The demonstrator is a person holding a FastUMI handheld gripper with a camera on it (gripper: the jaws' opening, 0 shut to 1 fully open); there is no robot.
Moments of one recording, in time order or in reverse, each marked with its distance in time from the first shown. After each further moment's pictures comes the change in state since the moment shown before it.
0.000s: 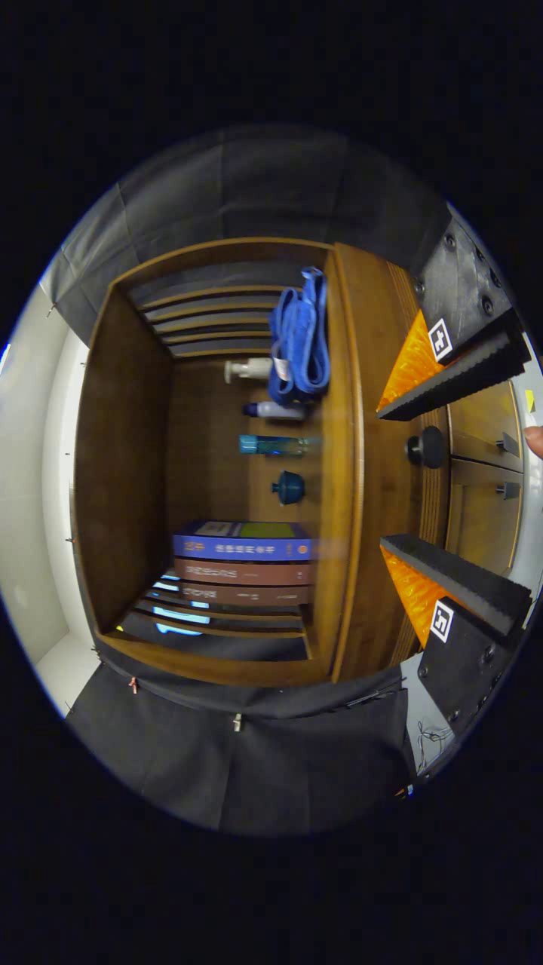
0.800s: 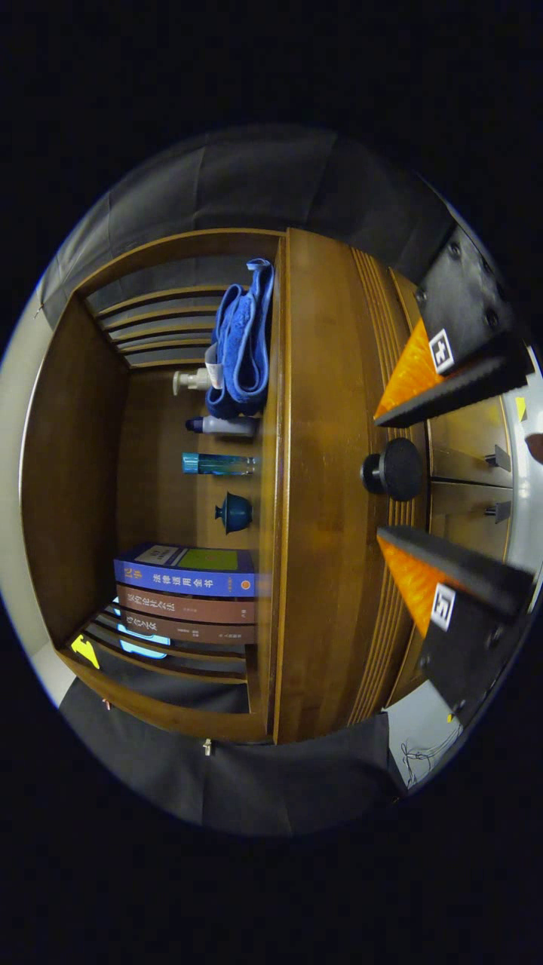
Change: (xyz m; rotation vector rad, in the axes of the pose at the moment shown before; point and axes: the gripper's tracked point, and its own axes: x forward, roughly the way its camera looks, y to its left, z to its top) arm 0.033 -0.039 -0.048 -0.021 0.084 -0.105
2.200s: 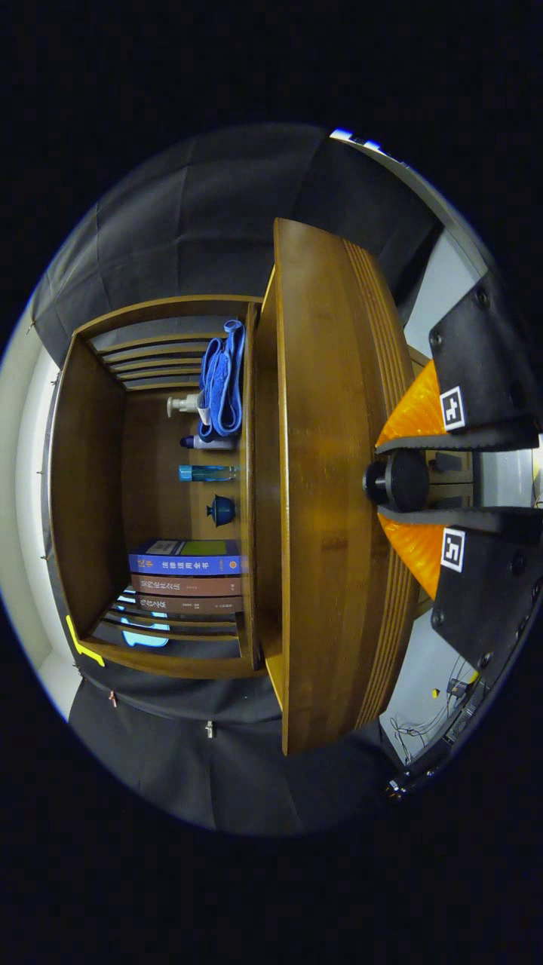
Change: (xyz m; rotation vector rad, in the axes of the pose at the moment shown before) arm -0.146 -0.013 -0.018 0.028 0.058 0.042
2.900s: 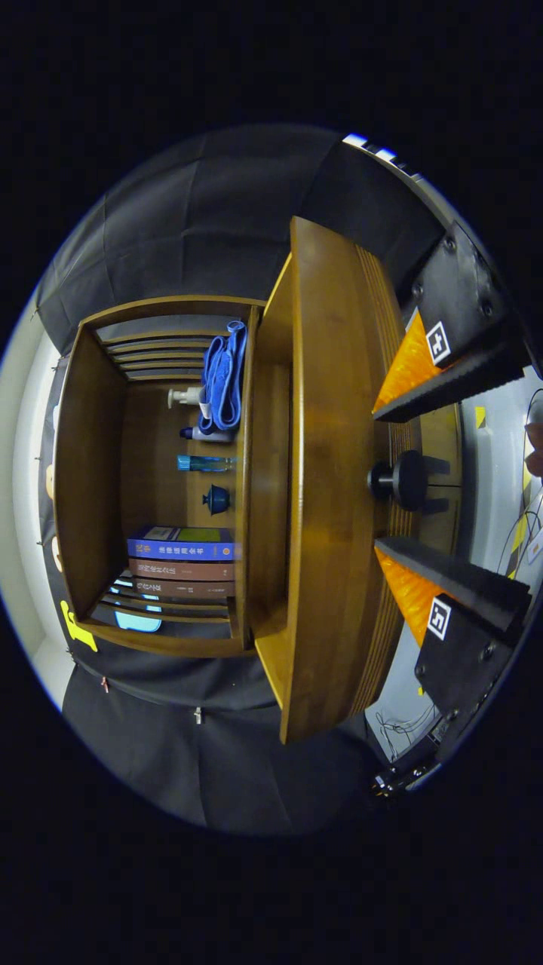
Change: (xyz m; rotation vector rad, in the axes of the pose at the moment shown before) arm -0.037 -0.002 0.017 -0.040 0.022 0.048
